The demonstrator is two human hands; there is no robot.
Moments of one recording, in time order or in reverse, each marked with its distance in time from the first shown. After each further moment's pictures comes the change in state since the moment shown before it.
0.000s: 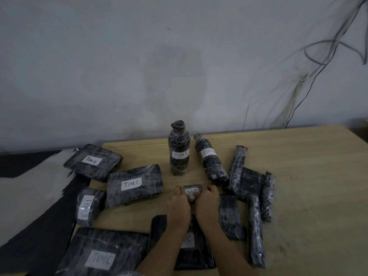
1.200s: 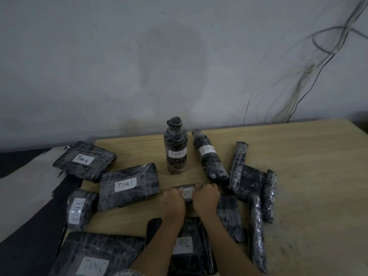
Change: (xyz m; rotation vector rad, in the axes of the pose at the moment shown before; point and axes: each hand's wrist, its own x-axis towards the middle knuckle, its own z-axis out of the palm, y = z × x) left_hand 0.028 -0.009 0.006 -0.021 0.020 -0.149; right_hand 0.042 0.007 0.015 -0.313 0.016 0.135
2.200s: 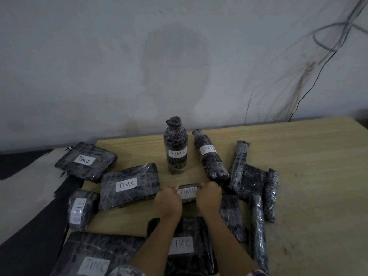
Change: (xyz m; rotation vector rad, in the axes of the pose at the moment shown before) left_hand -0.001 0.003 -0.010 -0.124 0.083 -0.195; right_hand 0.010 0.006 -0.001 0.126 0.038 0.005
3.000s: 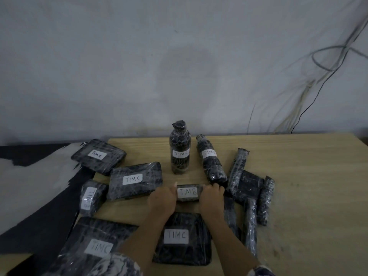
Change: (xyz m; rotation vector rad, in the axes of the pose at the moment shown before) left_hand -0.011 -0.017 -0.032 0.202 -0.096 0.237; right_hand -0.028 -0.001 -0.043 -0.764 -0.144 -0.414
